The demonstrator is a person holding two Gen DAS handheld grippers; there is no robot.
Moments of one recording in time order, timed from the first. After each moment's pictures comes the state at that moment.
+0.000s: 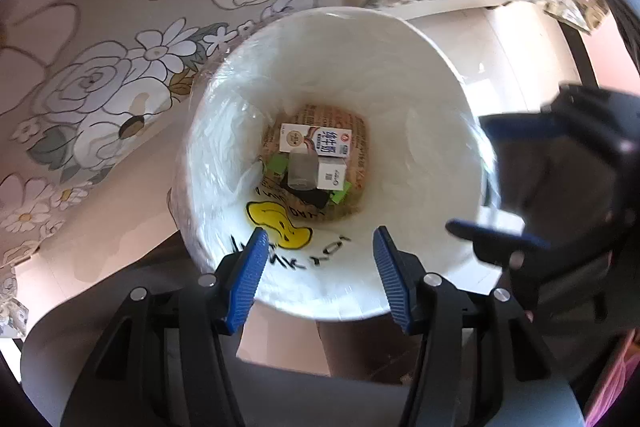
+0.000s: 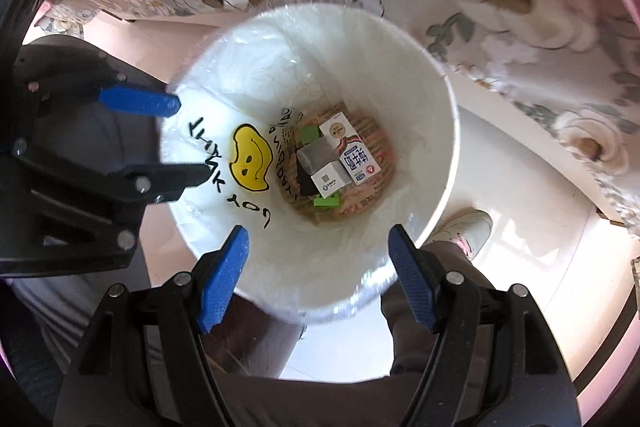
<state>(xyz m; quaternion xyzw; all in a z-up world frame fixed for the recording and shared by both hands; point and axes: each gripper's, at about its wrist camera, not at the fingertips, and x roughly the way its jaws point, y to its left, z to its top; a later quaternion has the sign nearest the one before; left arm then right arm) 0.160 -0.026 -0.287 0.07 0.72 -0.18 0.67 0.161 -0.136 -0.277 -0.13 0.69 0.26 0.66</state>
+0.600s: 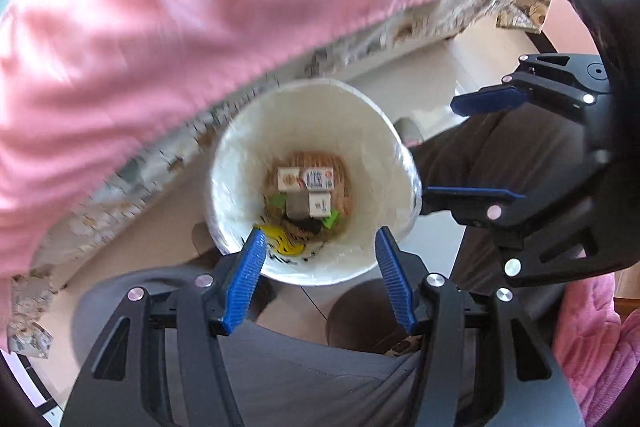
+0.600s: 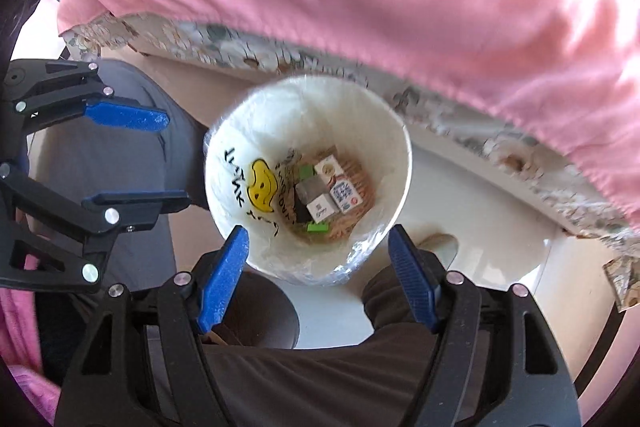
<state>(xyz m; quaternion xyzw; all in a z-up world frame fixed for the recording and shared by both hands) 0.109 -0.038 -0.171 0.11 0.62 -0.20 0.75 0.121 -0.146 -0.177 -0.14 0.61 0.26 0.74</state>
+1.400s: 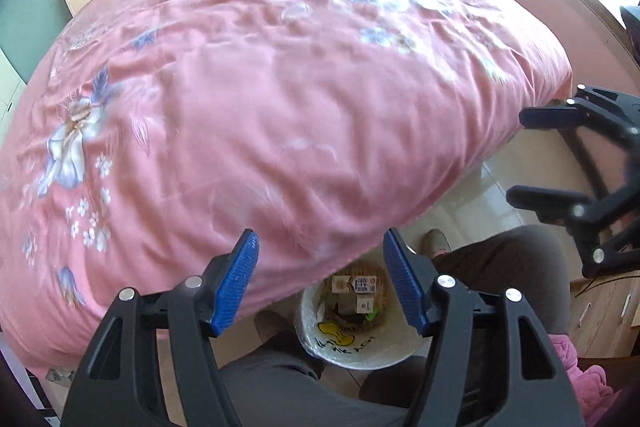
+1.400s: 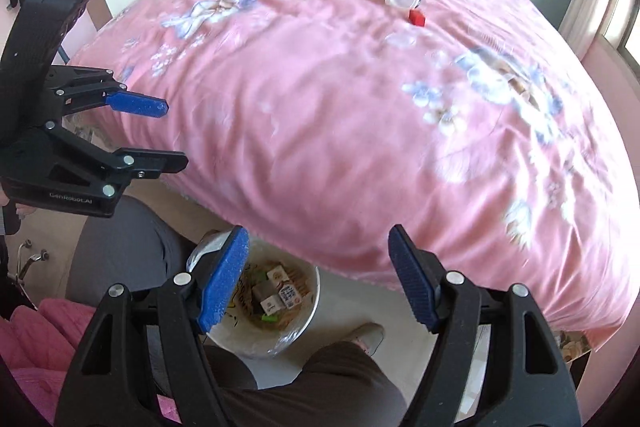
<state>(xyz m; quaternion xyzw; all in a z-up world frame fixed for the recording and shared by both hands) 0.222 -0.016 -0.024 0.11 0.52 -0.16 0.83 0.209 -0.183 -0.004 -0.14 0.48 0.24 0.83</state>
